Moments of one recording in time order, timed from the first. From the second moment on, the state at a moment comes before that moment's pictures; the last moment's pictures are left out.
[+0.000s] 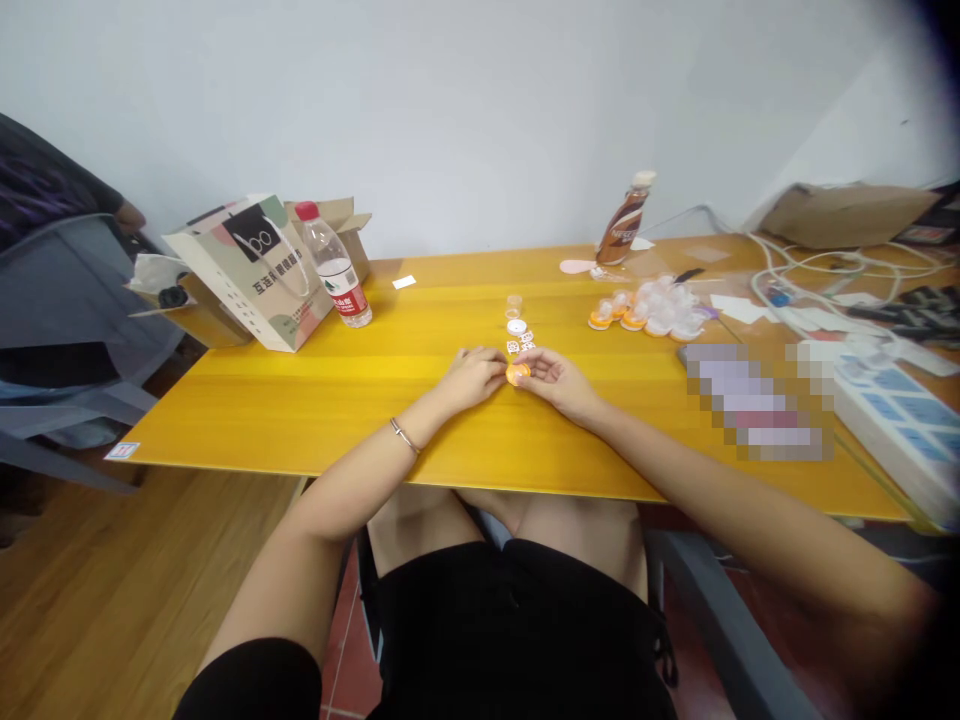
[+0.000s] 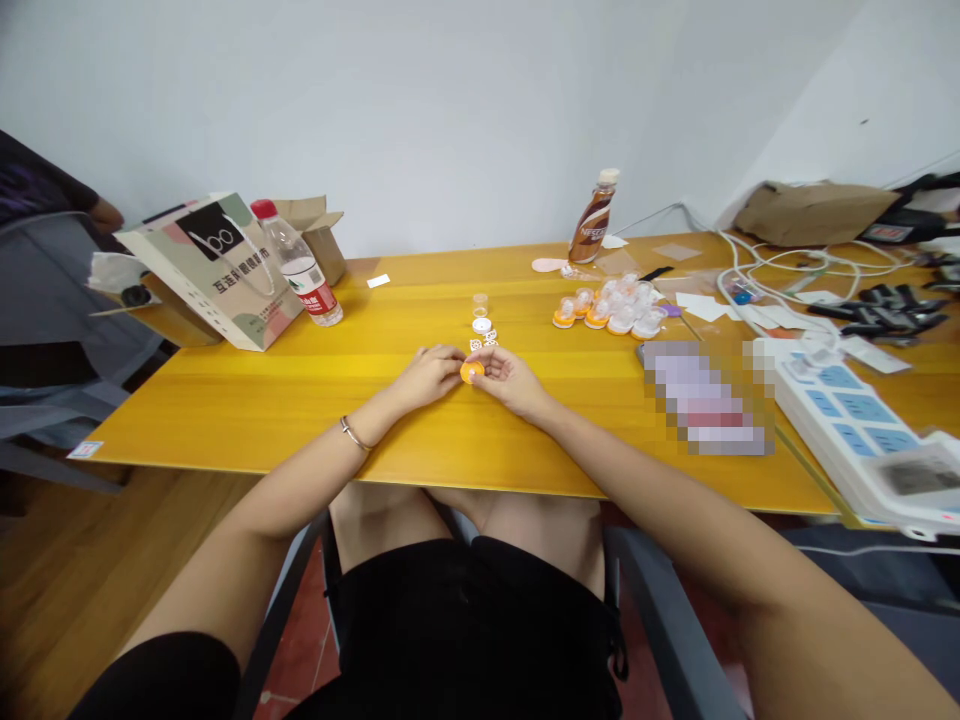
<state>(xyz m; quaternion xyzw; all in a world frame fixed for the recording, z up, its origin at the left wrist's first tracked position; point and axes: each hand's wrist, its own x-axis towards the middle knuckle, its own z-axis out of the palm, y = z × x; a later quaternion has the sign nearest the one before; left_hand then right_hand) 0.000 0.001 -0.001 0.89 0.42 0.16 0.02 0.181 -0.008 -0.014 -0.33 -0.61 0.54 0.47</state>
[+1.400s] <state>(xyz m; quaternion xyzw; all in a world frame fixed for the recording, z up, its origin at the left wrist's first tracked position) 0.004 0.018 -0.012 0.67 0.39 0.48 0.40 0.181 -0.006 -0.015 -0.32 -0.61 0.58 0.44</state>
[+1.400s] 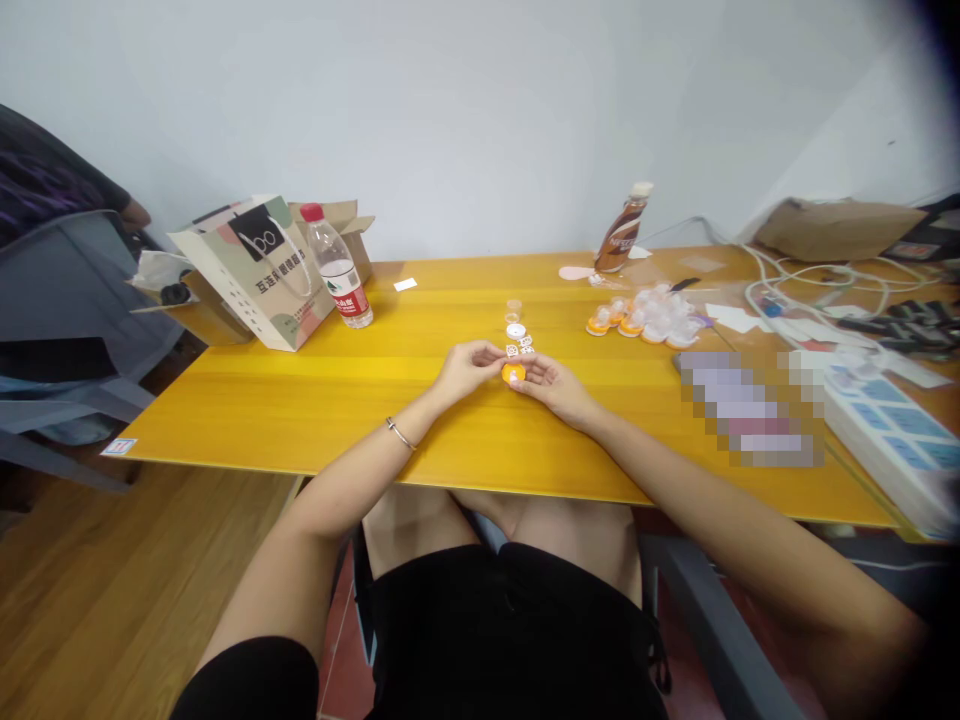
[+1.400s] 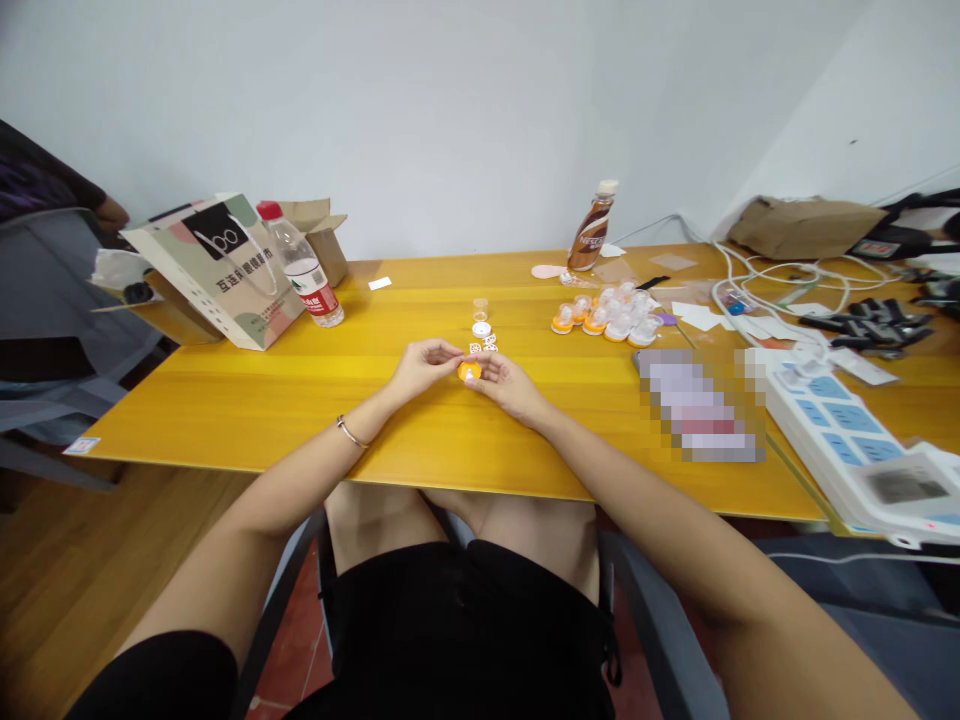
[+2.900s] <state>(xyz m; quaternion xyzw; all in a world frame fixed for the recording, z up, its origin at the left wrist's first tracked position) 0.011 0.007 -0.013 0.69 0.40 0.45 0.40 0.177 -0.010 -0.023 -0.33 -0.62 0.56 0.45</state>
